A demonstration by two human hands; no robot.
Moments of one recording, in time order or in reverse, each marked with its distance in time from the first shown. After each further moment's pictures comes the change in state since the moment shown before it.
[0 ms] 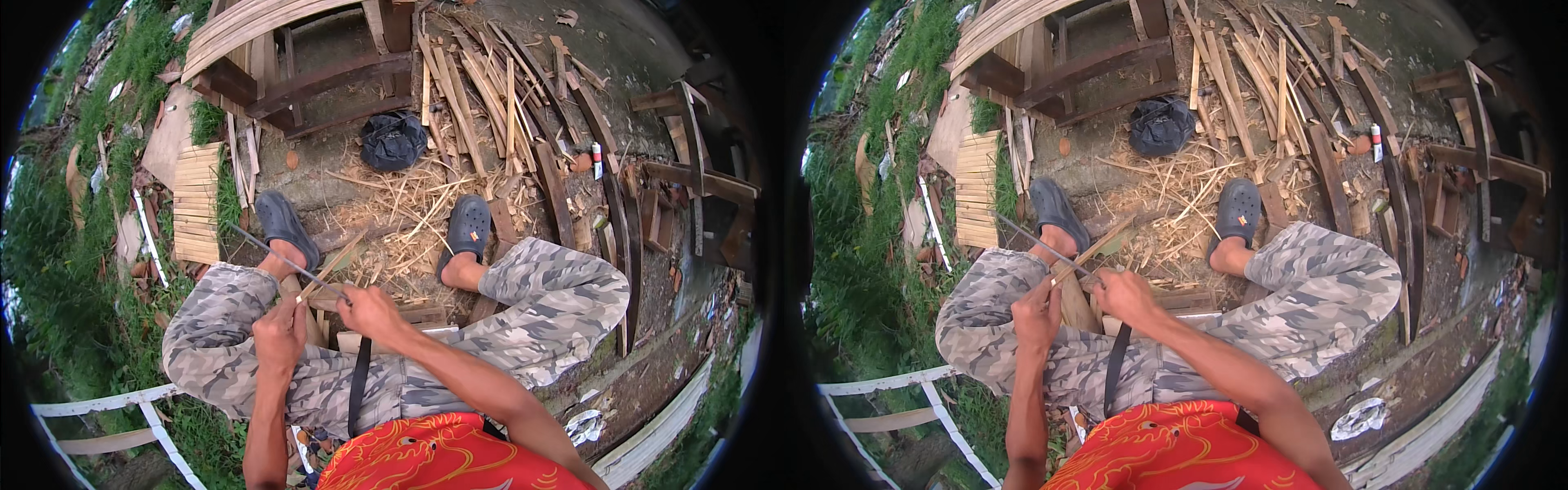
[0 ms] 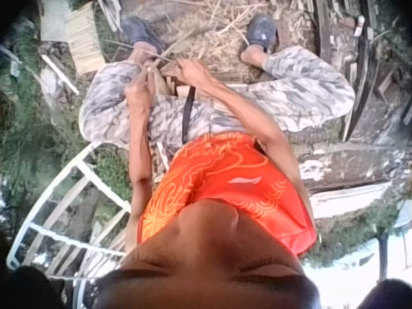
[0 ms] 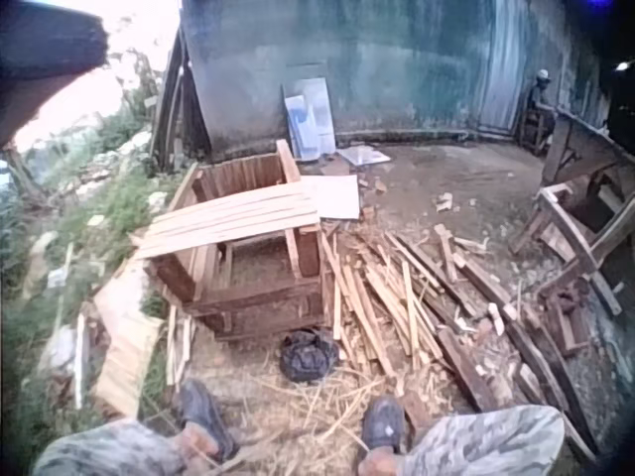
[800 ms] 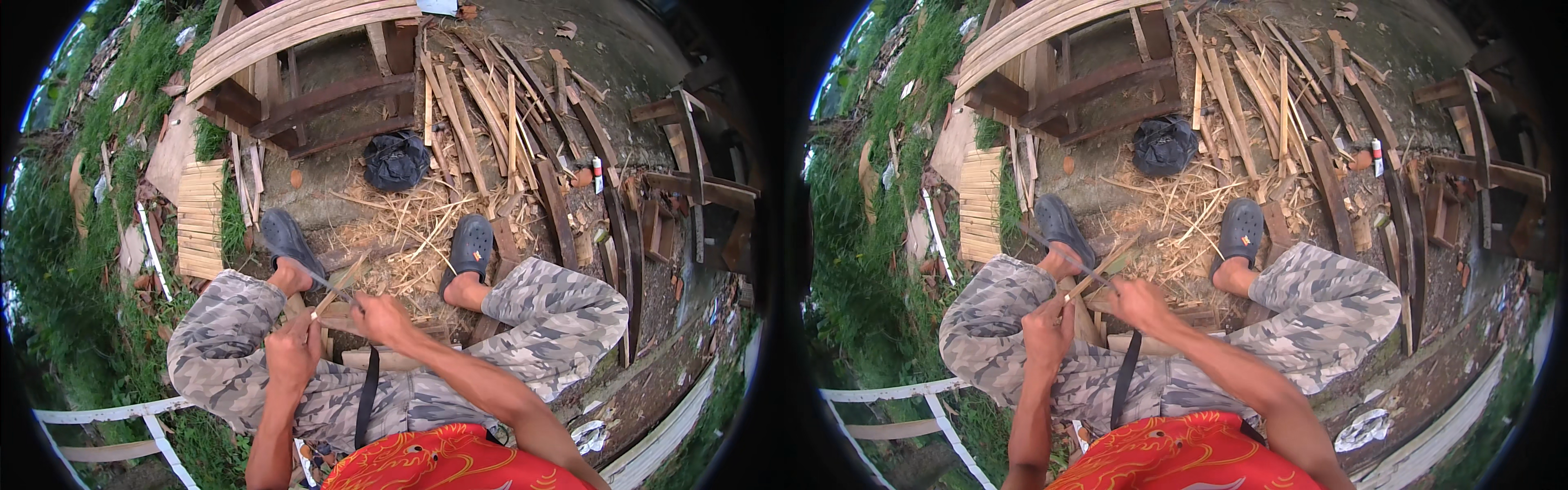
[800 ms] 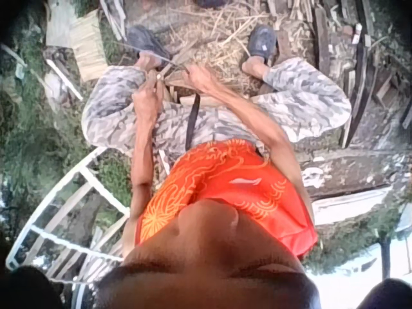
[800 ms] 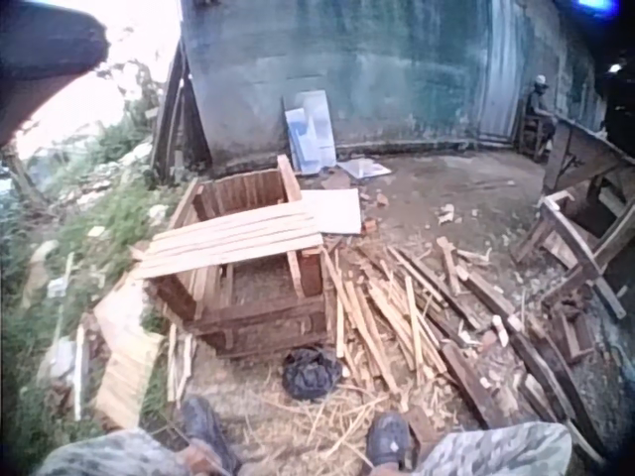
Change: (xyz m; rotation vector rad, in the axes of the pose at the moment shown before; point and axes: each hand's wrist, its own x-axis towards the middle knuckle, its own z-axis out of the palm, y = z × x) left_hand 0.014 0.019 0.000 0.005 -0.018 -0.014; right_hand 0.025 0.059 0.002 -0.070 -0.054 0.072
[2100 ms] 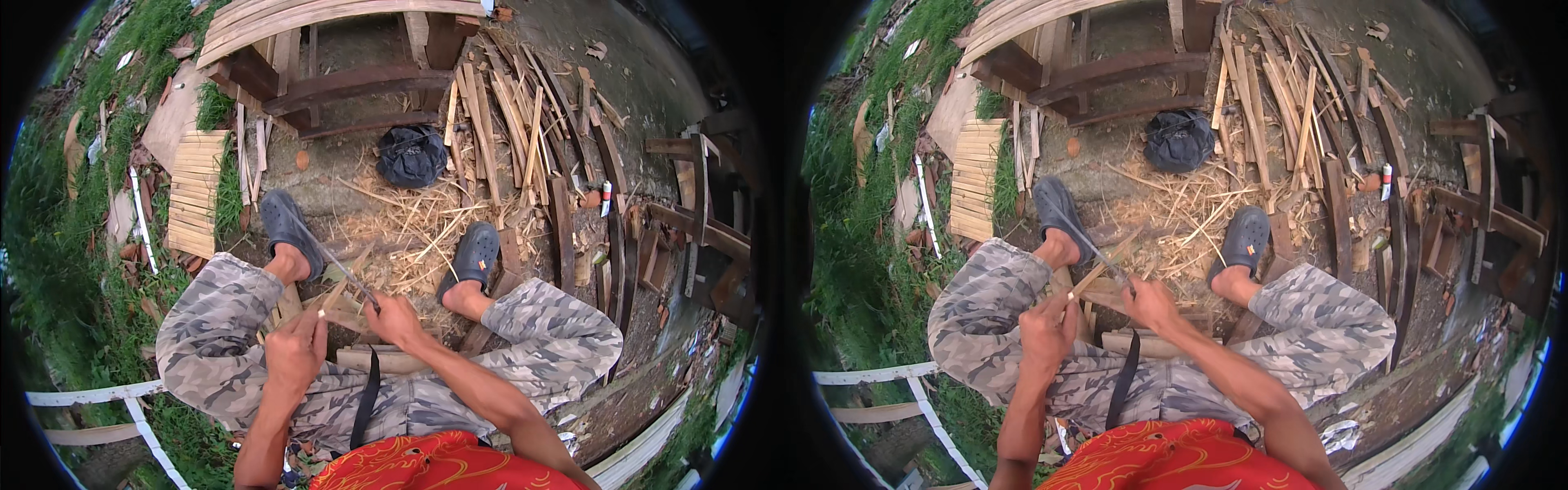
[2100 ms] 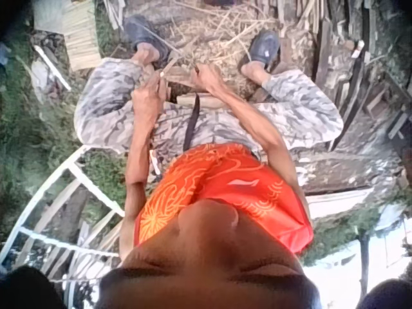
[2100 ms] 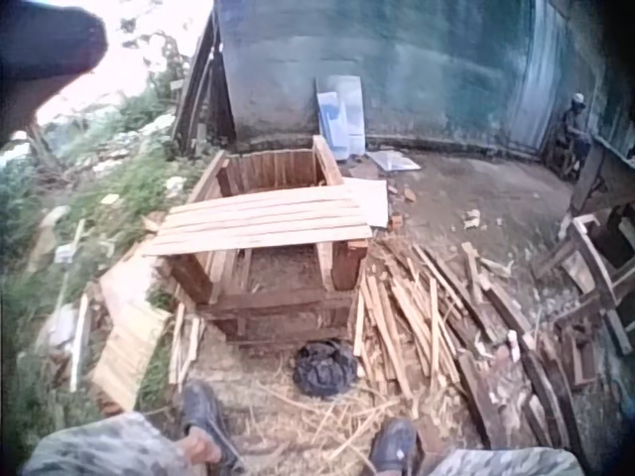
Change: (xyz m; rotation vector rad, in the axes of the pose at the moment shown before) left_hand 0.012 0.002 -0.004 0.002 -0.008 -0.034; right_hand -0.003 0.002 -0.007 0.083 0.038 0.077
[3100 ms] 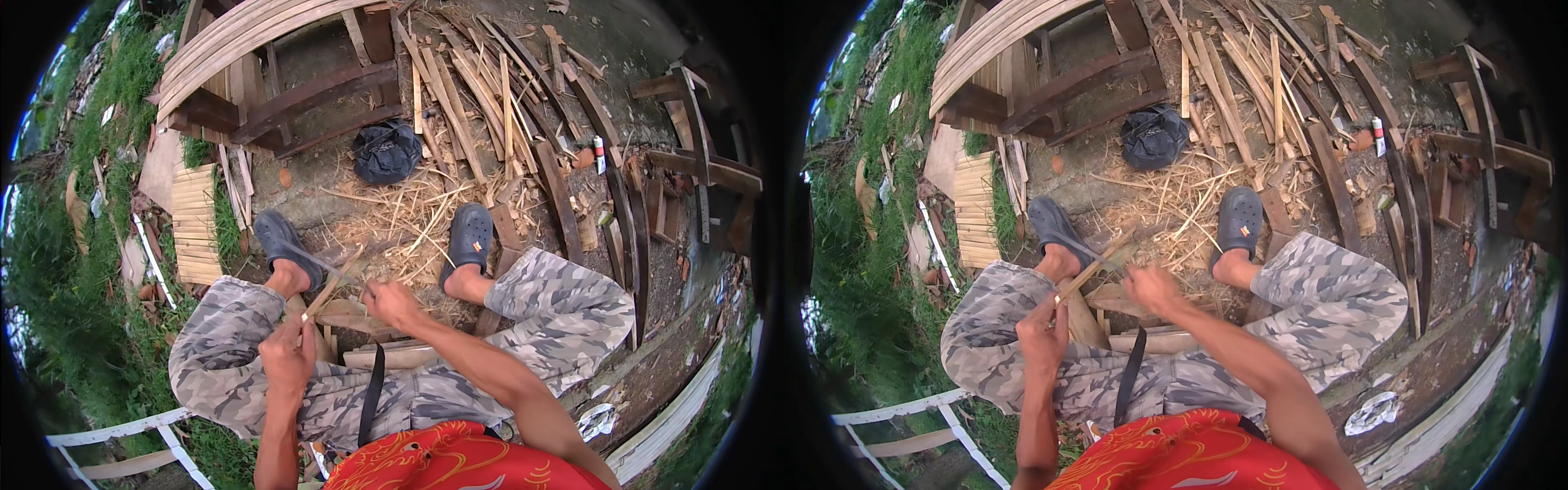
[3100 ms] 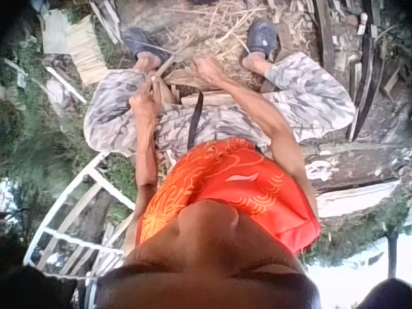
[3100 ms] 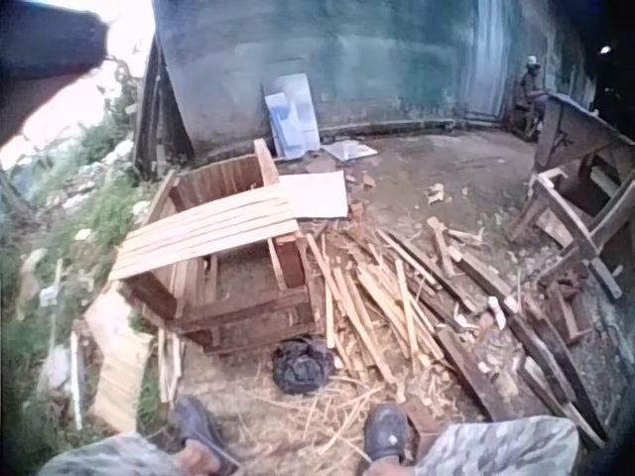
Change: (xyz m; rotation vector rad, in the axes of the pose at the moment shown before) left_hand 0.002 0.002 0.007 -0.015 0.059 0.026; right_hand 0.031 0.051 0.009 -0.164 -0.037 0.008
